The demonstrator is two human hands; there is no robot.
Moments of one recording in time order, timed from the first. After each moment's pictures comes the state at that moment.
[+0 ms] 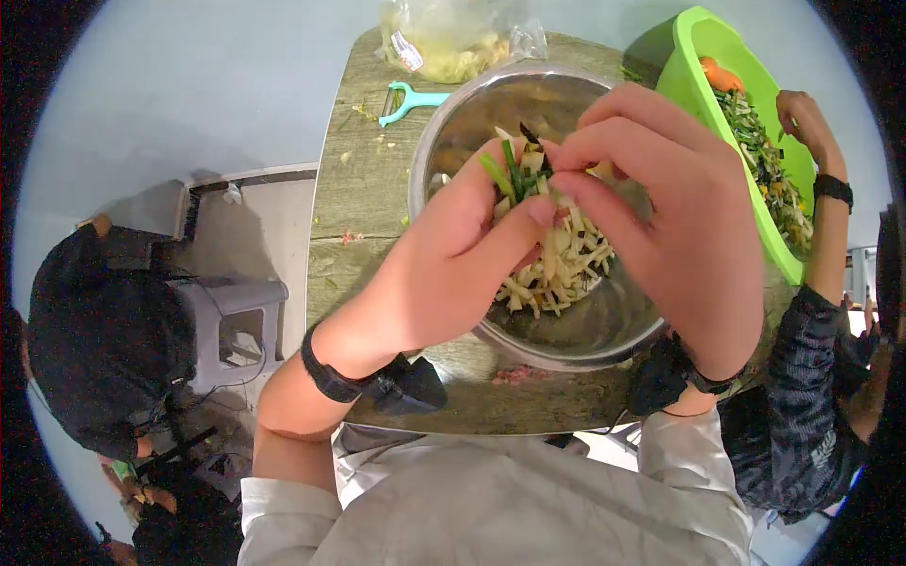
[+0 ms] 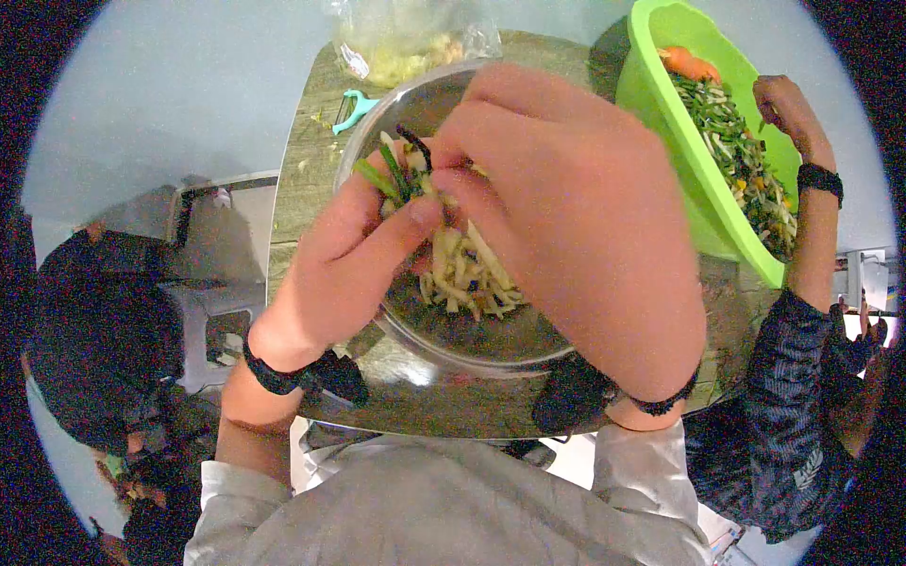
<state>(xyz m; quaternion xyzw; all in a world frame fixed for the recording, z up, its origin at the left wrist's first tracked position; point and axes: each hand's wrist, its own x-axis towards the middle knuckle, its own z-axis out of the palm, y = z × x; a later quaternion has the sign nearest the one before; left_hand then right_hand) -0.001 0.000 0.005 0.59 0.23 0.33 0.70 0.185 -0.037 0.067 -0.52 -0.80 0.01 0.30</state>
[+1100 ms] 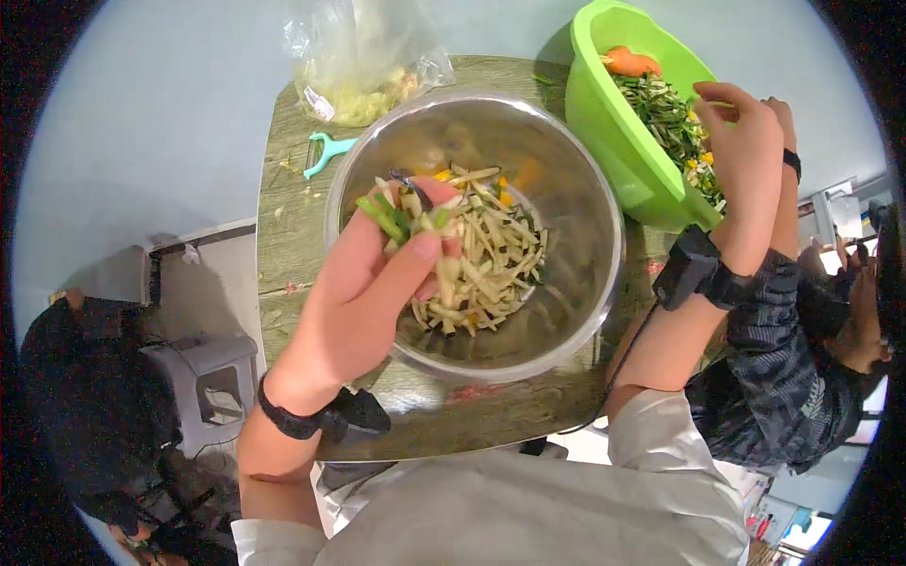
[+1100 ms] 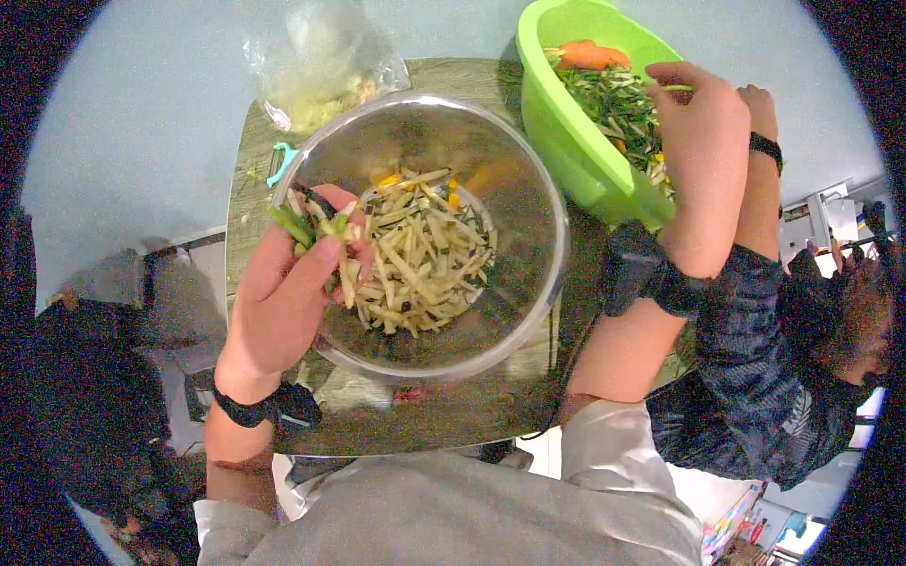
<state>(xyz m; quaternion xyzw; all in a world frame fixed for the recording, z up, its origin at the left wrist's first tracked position) 0.003 -0.010 0.004 0.52 0.27 0.34 0.73 0.363 -0.050 0.093 -0.80 -0.51 -0.22 0.24</state>
